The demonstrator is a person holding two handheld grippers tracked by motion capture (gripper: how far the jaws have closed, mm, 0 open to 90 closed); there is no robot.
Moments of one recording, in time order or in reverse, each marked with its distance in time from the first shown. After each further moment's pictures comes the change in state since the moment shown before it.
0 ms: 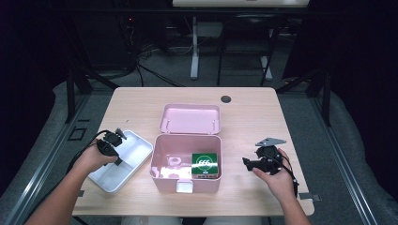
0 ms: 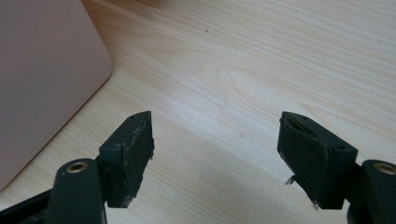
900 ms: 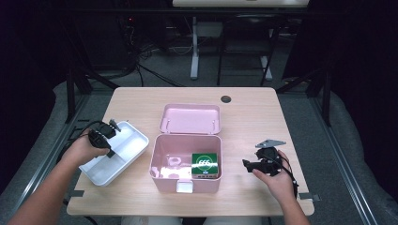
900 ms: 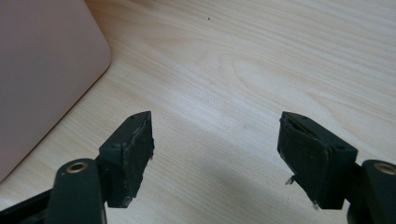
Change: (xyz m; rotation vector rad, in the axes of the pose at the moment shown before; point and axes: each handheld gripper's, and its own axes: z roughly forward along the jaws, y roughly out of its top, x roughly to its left) left arm 0.003 -0.001 -0.062 -0.020 0.044 0.064; right arm -0.001 -0.006 0.004 0.021 0.014 0.012
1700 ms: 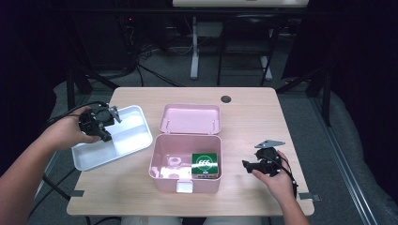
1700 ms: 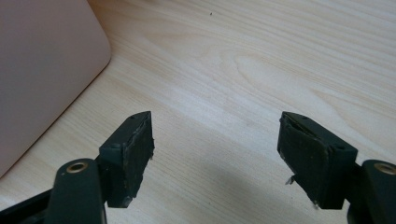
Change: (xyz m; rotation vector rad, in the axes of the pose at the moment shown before) left arm -0.043 0.021 -0.100 -0.050 0.080 0.463; right arm 0.000 -0.002 0.003 0.008 0.006 0.001
